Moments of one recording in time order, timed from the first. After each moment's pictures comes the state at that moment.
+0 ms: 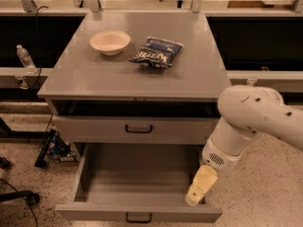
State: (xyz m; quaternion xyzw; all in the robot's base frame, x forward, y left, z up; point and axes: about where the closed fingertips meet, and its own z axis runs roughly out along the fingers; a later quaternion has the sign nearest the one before) arm 0.382 -0.149 0.678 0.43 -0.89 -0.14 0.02
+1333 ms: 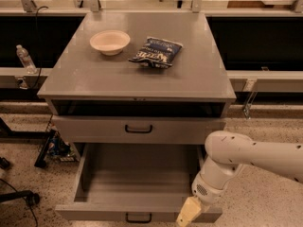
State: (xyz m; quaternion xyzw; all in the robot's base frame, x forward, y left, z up) arm 0.334 -0.131 0.538 0.32 -0.92 -0.21 0.12
